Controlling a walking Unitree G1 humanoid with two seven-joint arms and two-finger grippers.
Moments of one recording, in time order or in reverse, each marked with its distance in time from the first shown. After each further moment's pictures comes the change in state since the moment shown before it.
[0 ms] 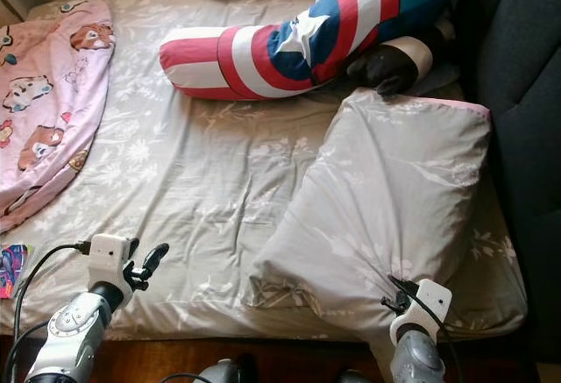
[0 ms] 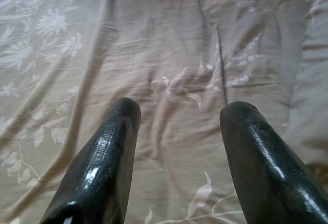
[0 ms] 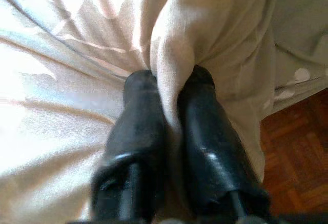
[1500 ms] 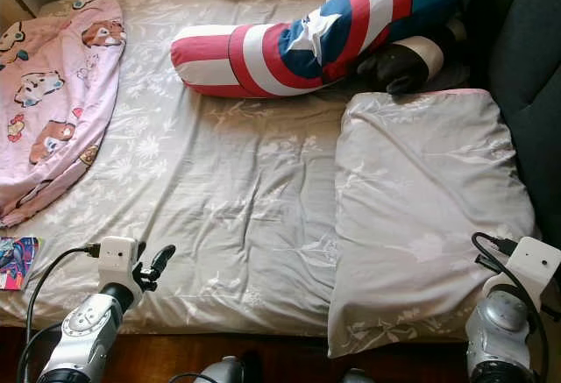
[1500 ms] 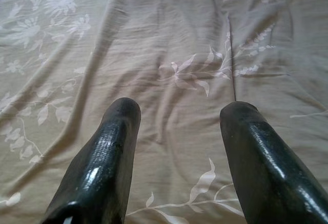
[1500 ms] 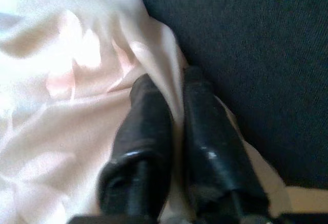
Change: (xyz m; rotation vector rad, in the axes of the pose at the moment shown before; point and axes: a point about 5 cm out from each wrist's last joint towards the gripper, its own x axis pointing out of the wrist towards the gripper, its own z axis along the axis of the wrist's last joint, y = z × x) left arm 0.006 -0.009 -0.009 -0.040 0.020 0.017; right arm -0.006 -0.073 0.122 -0.133 -0.381 -0.443
